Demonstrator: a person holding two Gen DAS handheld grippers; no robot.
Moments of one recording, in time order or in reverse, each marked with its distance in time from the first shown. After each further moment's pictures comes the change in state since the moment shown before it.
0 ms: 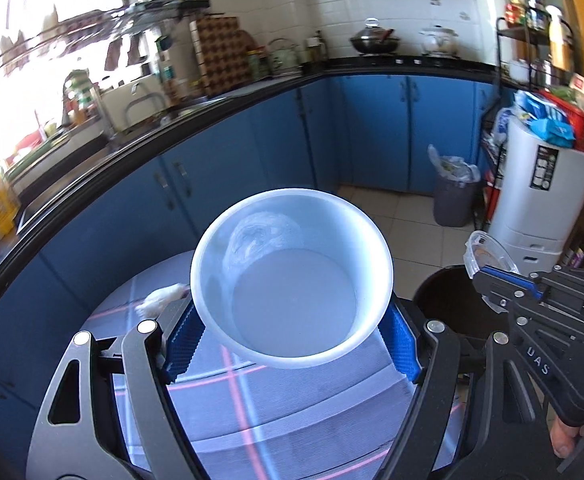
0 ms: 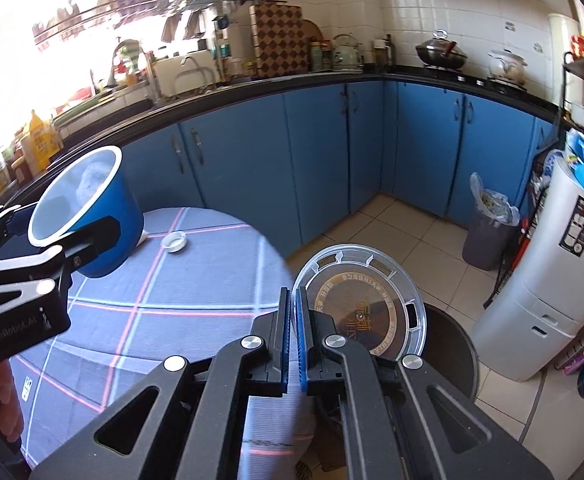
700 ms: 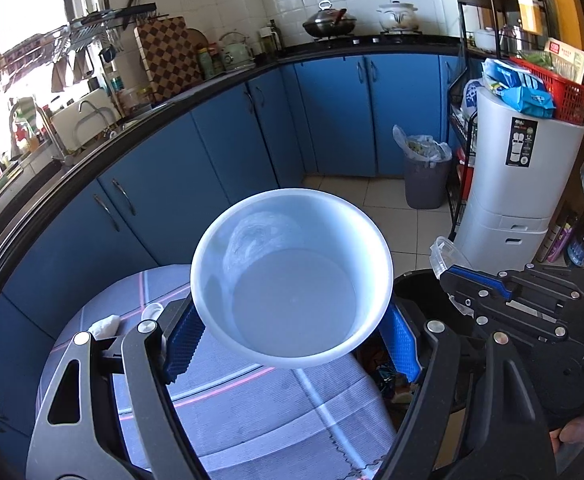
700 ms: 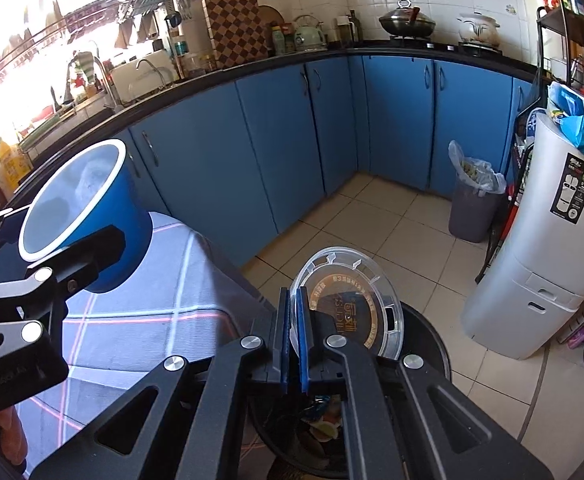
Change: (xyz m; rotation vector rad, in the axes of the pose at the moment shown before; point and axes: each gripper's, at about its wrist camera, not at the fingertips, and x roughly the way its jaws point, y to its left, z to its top) left arm 0.049 -0.087 0.030 0.099 0.041 -0.068; right arm 0.037 -0.082 0.000 0.094 0.050 -0.029
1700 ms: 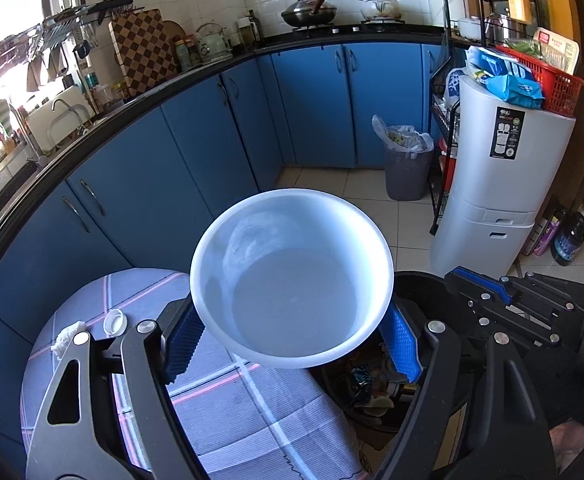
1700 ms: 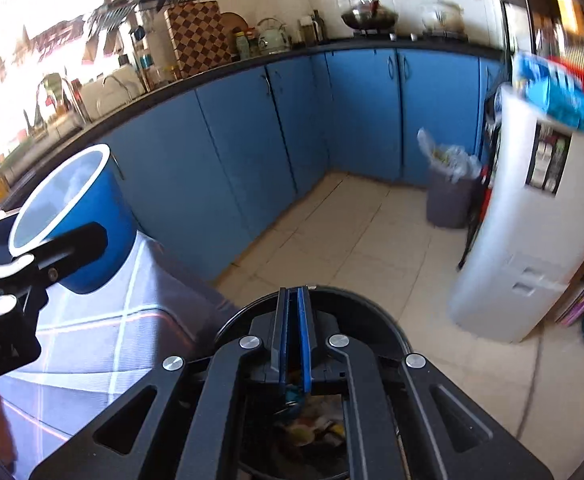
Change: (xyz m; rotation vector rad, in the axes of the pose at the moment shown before) left arm 0.024 -0.036 0.011 0.017 0.036 -0.066; right arm 0.007 -0.057 -0.016 0.100 -0.016 -0.045
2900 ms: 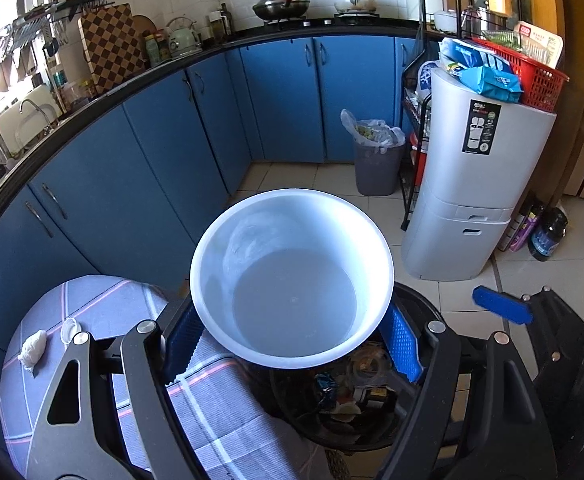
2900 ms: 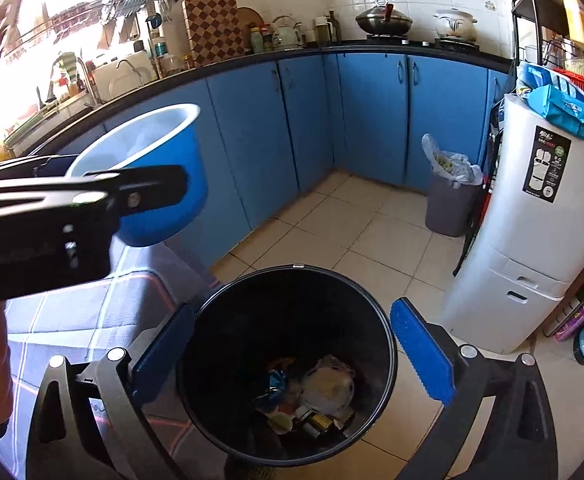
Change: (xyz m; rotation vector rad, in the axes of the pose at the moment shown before) left arm 0.021 -0.035 0.013 0.018 0.022 -0.104; right arm -0.010 -0.006 -0.023 -0.090 -0.006 0.006
